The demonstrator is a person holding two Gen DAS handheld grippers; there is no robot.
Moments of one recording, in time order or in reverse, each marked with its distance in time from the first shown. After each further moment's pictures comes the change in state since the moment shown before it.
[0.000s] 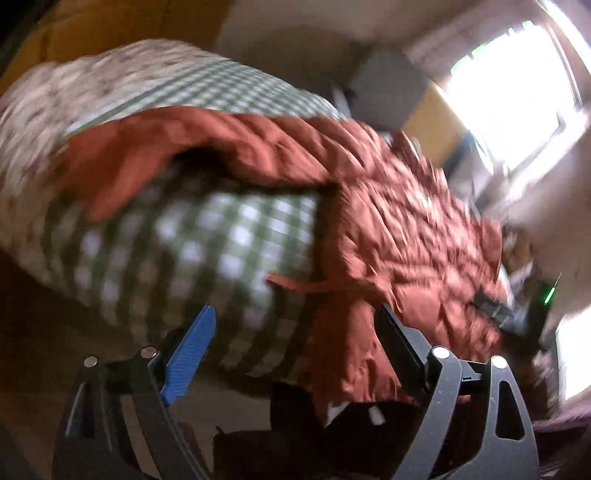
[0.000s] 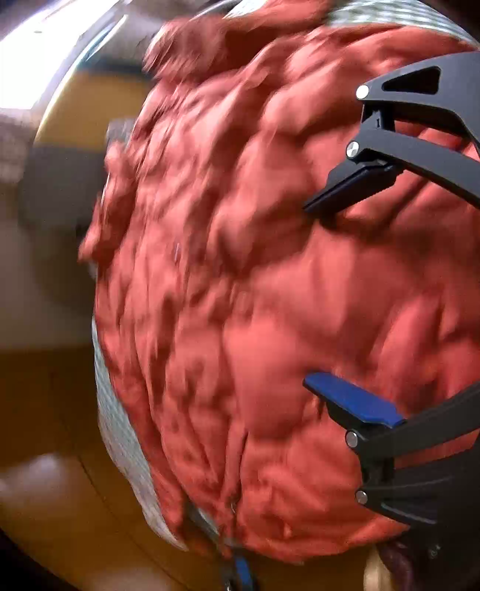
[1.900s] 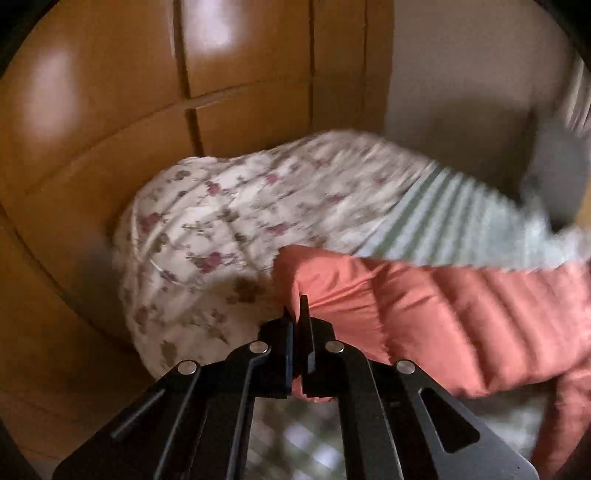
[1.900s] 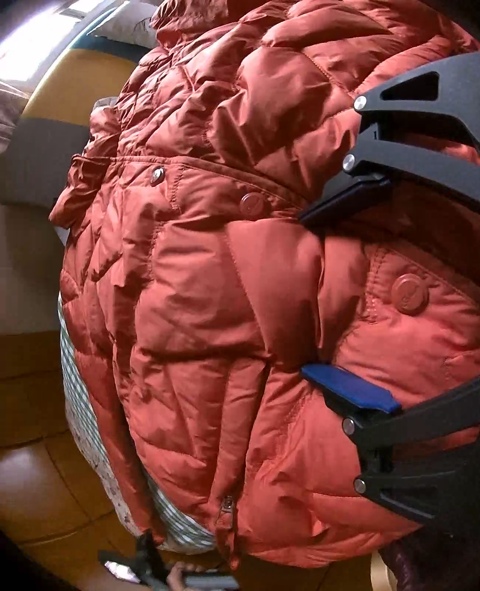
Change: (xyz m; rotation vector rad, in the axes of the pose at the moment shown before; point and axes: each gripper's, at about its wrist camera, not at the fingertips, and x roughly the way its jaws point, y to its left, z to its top) left arm 0.032 0.096 0.163 -0.038 -0.259 0.822; right arm 0.034 0.050 0.028 -0.056 0.121 0.022
